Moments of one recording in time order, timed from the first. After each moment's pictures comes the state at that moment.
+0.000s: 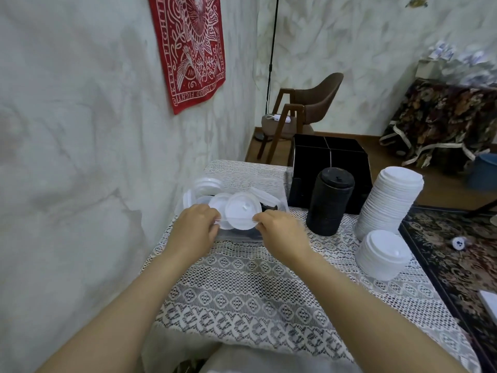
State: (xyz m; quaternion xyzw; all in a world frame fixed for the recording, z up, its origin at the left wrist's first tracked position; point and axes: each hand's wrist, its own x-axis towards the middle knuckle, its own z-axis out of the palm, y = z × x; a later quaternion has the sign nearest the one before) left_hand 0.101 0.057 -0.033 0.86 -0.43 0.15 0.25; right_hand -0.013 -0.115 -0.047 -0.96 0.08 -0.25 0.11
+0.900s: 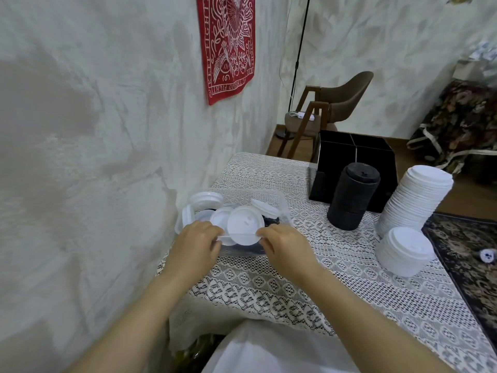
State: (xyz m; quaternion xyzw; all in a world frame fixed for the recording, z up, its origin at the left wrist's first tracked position) left_hand 0.058 0.131 -0.055 0.86 -0.41 0.16 0.25; right_hand -0.036 -0.066 -0.074 -0.95 -0.02 -0.29 0.12
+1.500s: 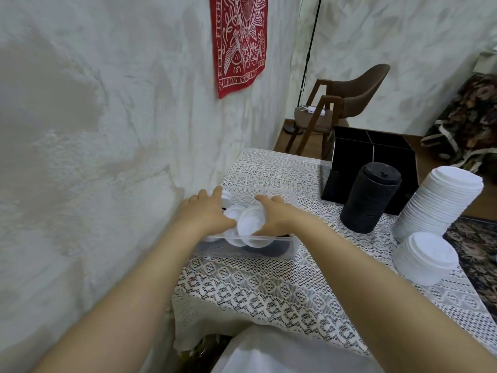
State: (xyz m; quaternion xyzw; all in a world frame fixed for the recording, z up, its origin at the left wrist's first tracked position) left_hand 0.118 0.096 -0.013 0.97 -0.25 -0.06 0.05; right_hand 0.049 -0.075 -0.022 -0.97 0.13 0.13 0.18
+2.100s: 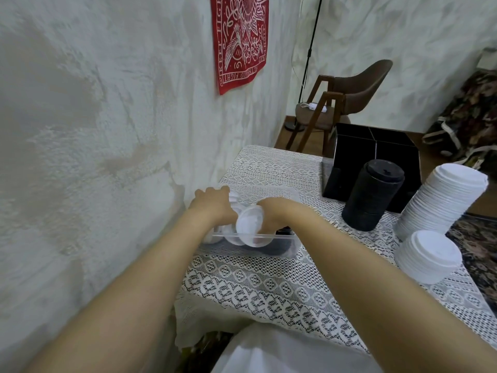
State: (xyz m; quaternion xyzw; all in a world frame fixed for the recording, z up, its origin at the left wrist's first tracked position) left_hand 0.124 0.078 -0.009 0.96 -0.26 -0.11 0.08; right_hand 0.075 -0.070 -0.022 -0.97 0.09 0.22 0.08
